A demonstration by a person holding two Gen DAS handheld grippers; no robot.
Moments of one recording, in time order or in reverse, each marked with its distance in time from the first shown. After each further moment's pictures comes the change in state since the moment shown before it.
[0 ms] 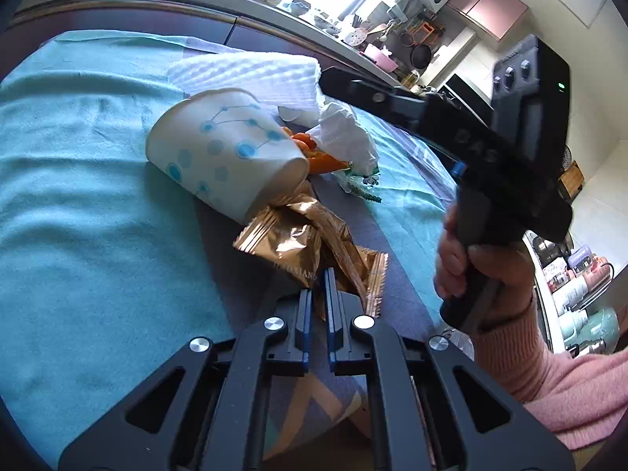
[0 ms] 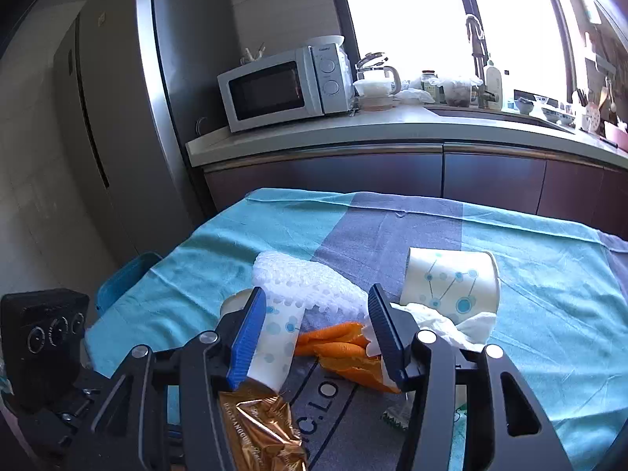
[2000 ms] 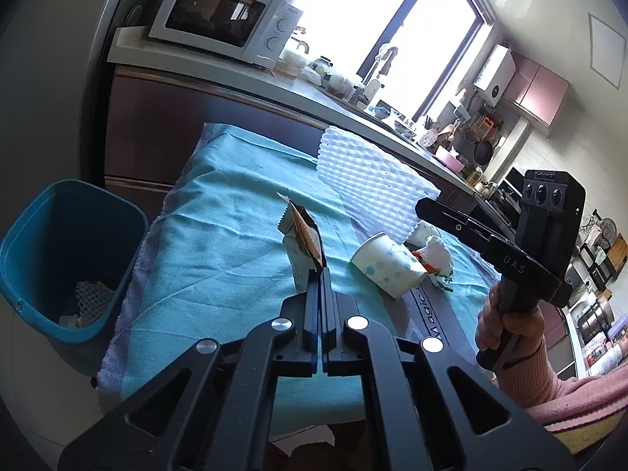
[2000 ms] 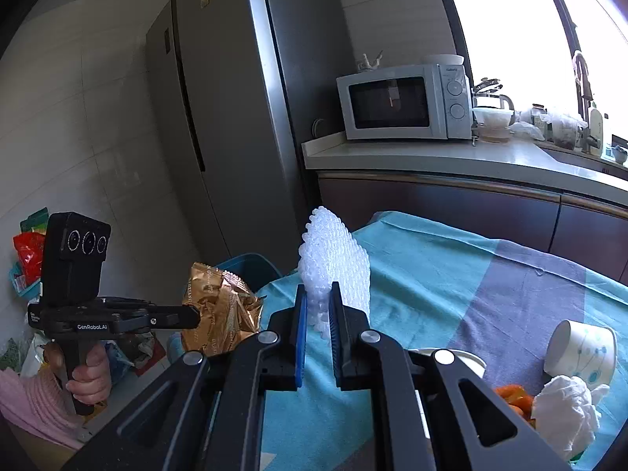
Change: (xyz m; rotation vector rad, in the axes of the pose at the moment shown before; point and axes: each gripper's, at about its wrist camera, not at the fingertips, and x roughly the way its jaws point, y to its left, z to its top) left arm -0.220 0.073 -0.023 -0.116 -0.359 0.265; right arm 0.001 0.111 0.032 -0.142 -0.040 0.348
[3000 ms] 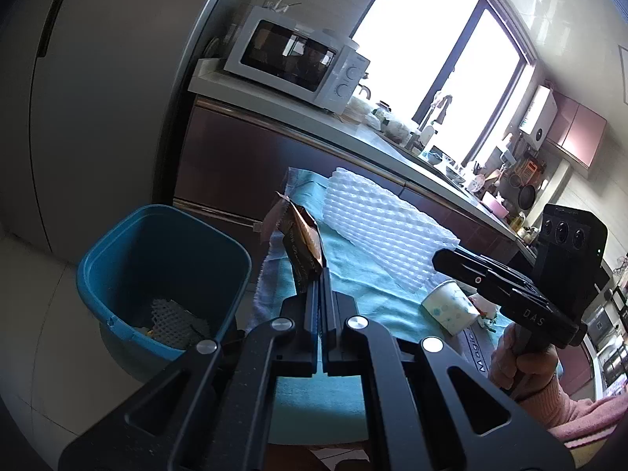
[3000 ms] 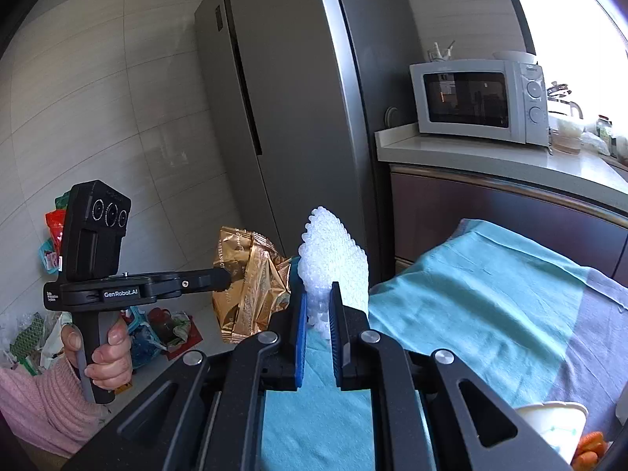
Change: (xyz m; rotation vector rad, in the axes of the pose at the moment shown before) left arm -0.071 0.069 0.016 -0.092 -0.146 0.181; right arm 0.064 0.063 0.019 -0.079 0.049 0.184
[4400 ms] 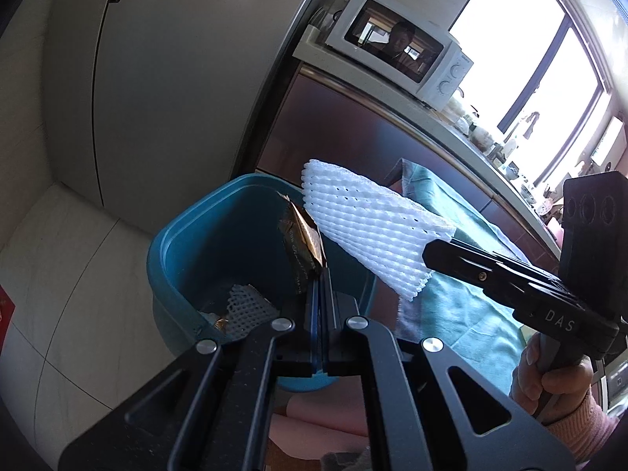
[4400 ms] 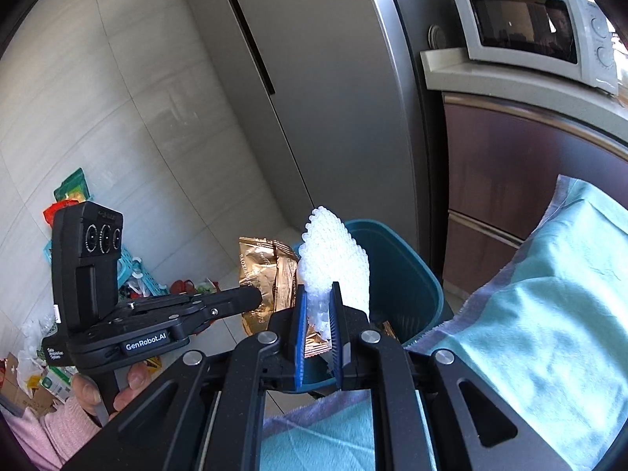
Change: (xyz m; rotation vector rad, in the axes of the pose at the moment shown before) left arm 0.052 0.108 -0.003 -0.169 0.060 0.229; right arm 0.161 0.022 0.022 0.070 0.253 0.096
